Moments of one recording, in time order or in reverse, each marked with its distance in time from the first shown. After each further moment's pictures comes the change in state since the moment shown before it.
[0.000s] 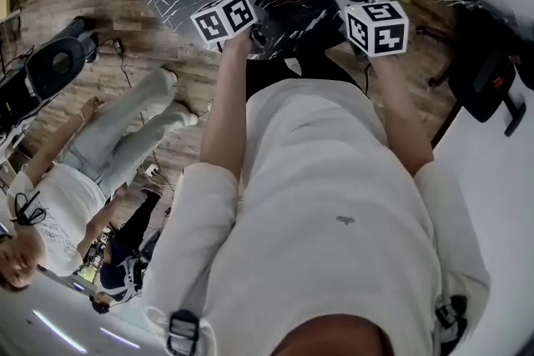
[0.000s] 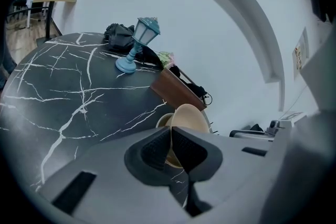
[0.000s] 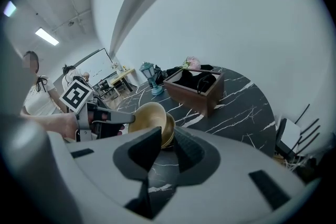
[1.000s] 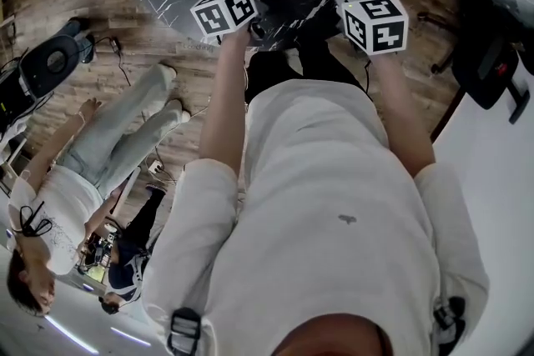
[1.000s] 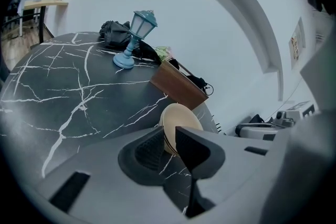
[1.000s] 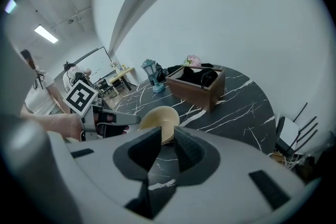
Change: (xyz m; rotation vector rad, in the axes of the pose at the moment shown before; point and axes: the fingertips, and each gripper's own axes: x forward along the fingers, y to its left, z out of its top) left arm 0.008 0.008 -0.017 0.069 0.040 0.001; right arm -0.001 0.011 -0.014 -0.002 0.004 -0.023
